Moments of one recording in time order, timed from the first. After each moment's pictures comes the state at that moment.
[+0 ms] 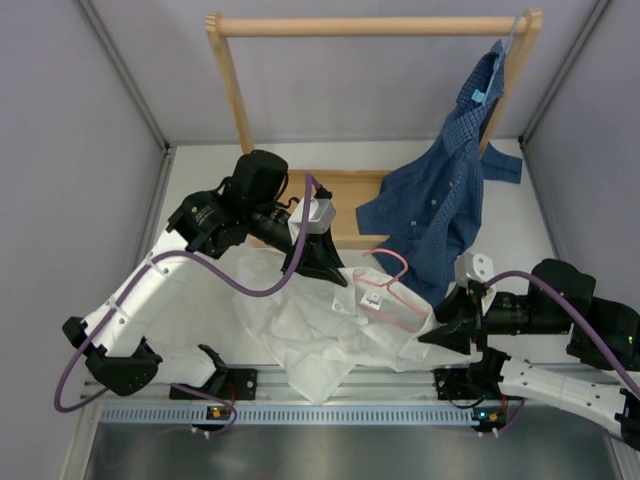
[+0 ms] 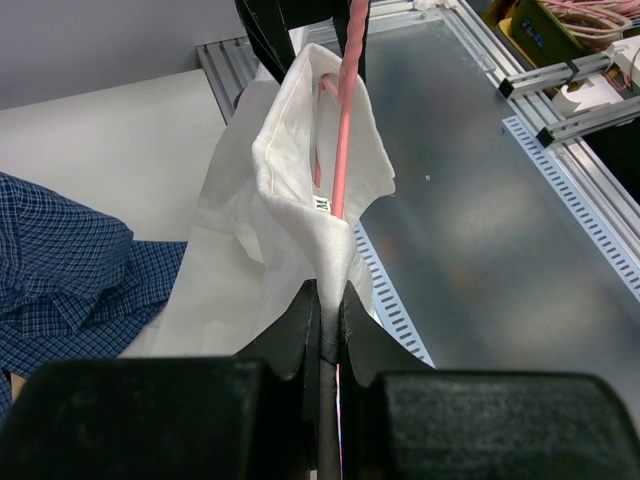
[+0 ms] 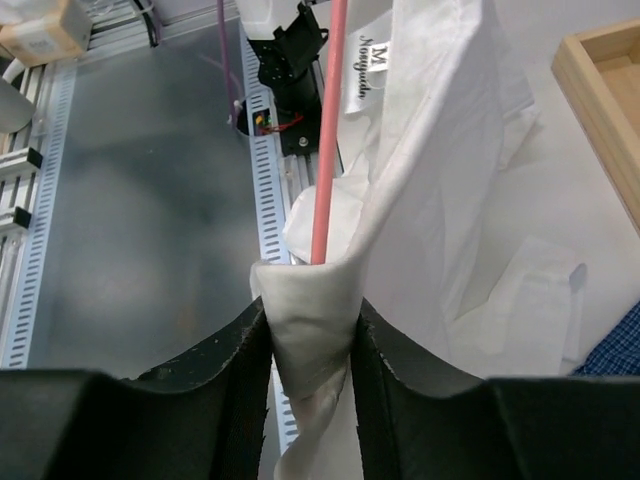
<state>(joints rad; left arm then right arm) -0.77 1.32 1.67 -0.95 1.17 0.48 1.05 0.52 1.12 -0.90 -0.40 0.07</state>
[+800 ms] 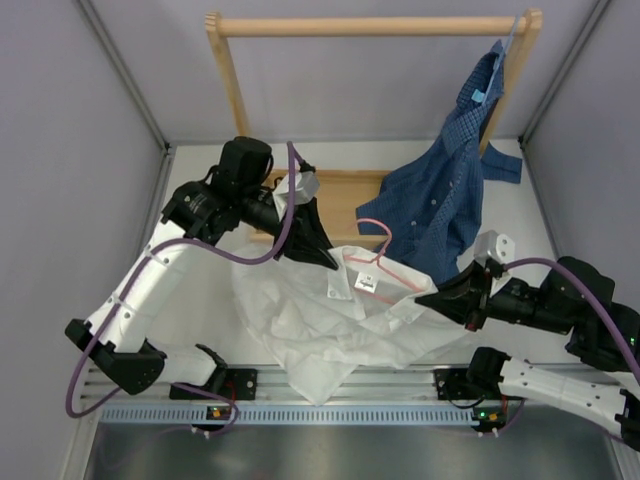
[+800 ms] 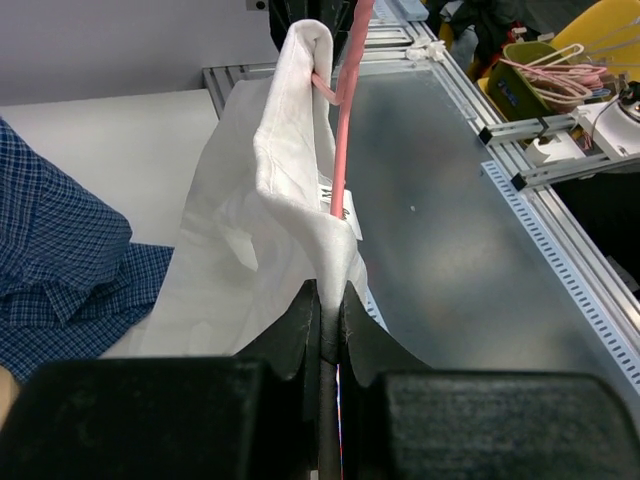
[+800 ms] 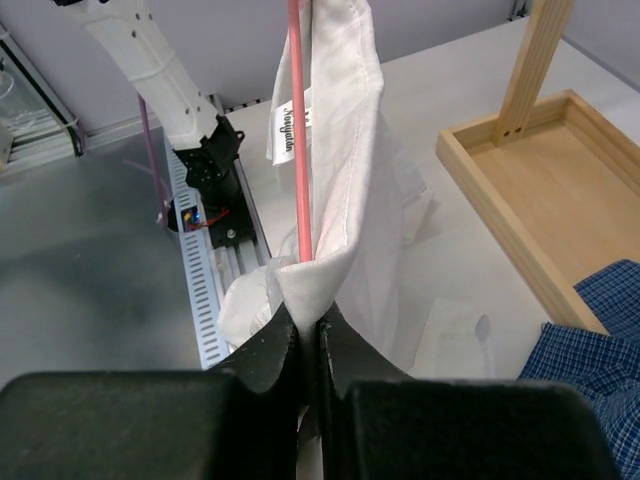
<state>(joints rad) -0.63 1.34 1.67 -0.94 1.31 0.42 1.05 0.51 1.12 -0.72 -0.20 0.08</state>
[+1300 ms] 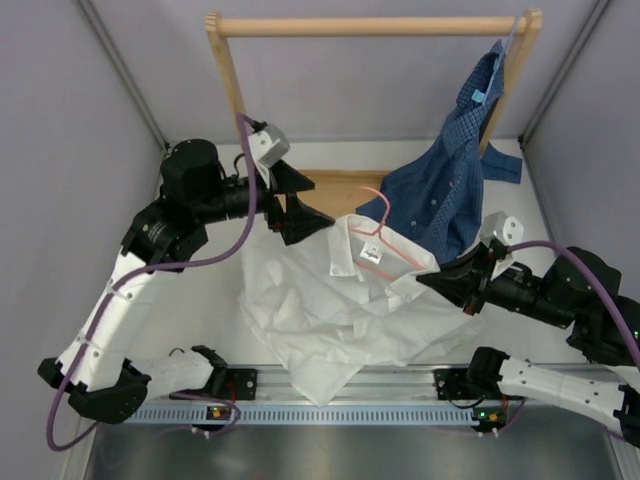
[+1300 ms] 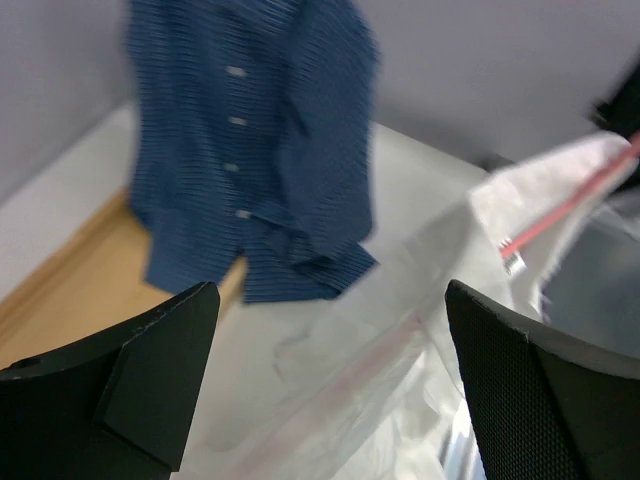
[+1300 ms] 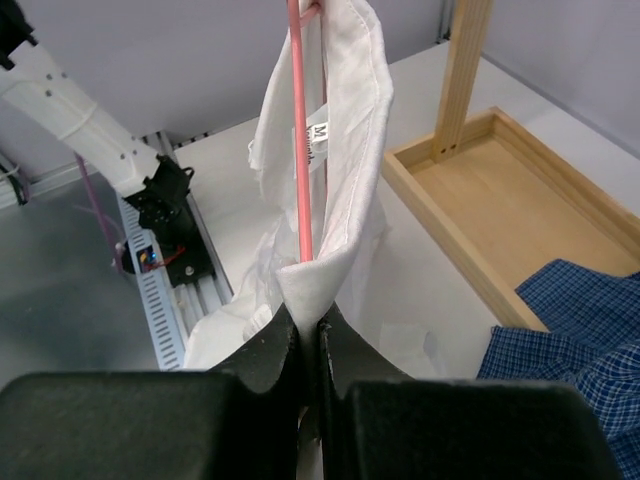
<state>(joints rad) -0.59 1.18 1.60 -0.60 0.72 -0.04 1.05 0.57 1.19 -0.70 -0.08 0.07</state>
